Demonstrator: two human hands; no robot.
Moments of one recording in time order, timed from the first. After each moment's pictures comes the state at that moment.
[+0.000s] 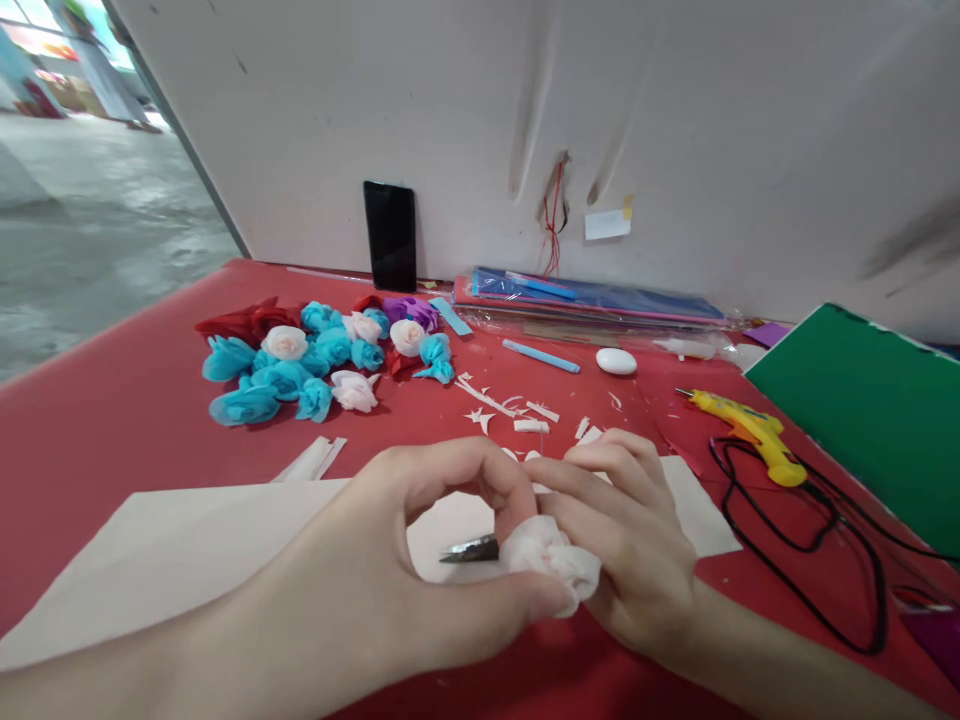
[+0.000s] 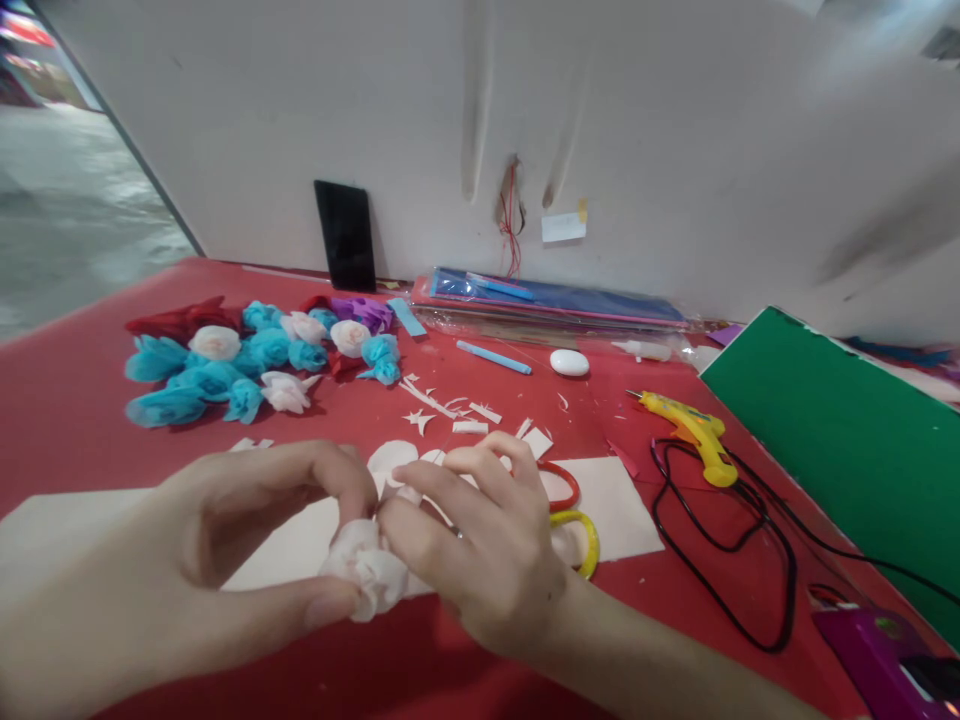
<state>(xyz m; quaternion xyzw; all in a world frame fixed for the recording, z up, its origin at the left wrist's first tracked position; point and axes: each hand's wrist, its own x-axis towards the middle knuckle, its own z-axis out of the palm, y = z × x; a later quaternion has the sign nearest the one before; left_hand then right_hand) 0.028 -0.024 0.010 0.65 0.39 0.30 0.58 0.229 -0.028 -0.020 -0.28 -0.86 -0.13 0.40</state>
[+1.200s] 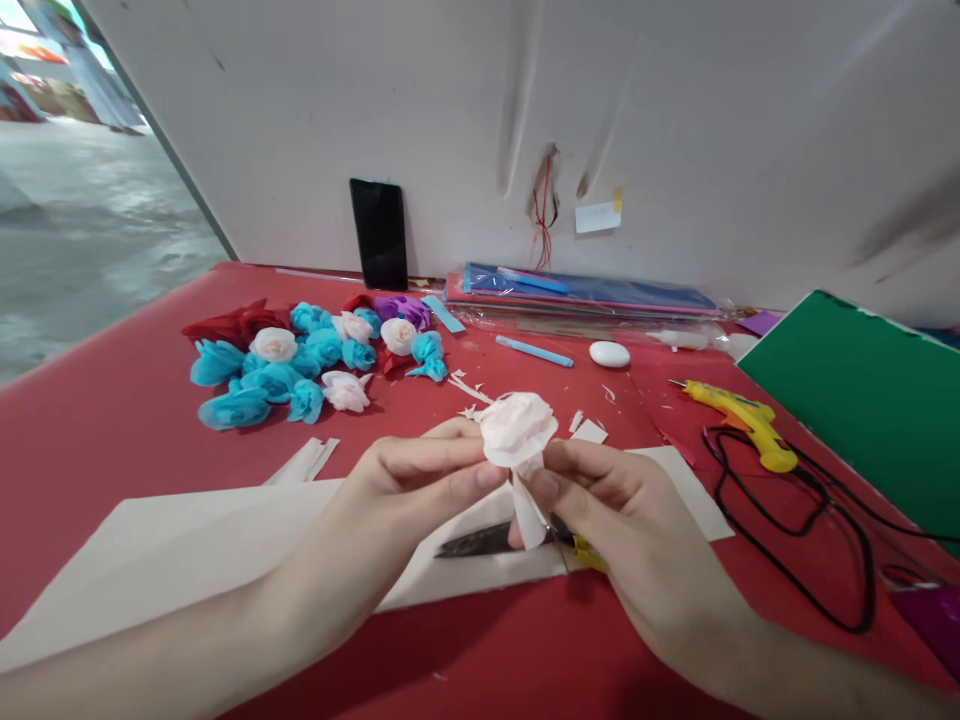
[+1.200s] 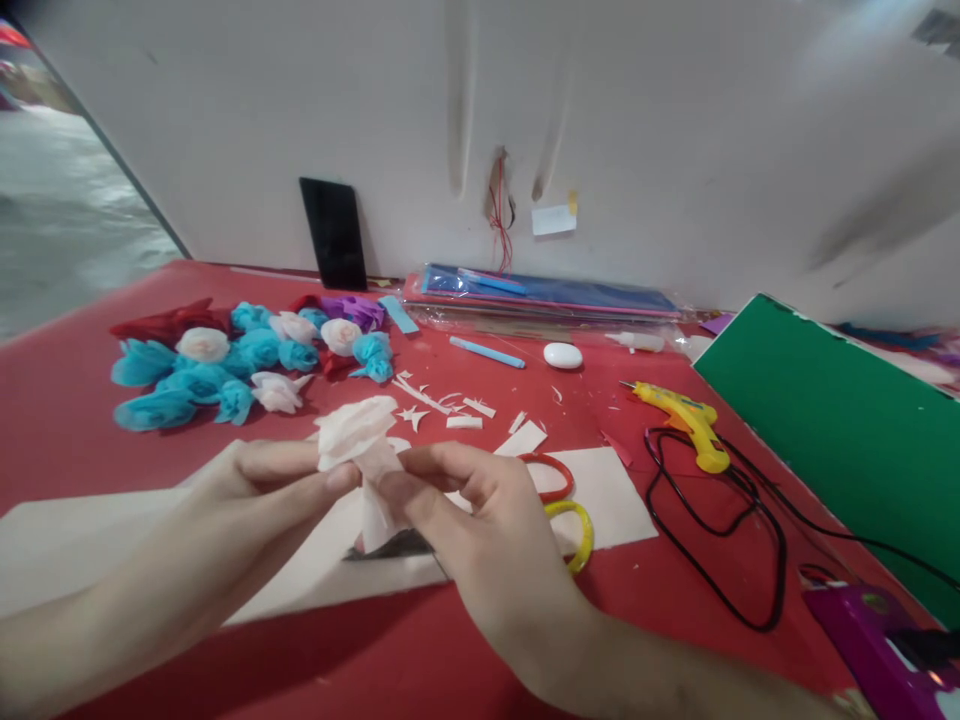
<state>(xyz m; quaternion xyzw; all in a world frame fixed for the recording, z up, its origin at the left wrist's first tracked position) 0.037 -0.012 -0.016 0.53 0.30 0.38 0.69 0.209 -0.039 -0.003 -0.41 -0.49 0.60 0.48</state>
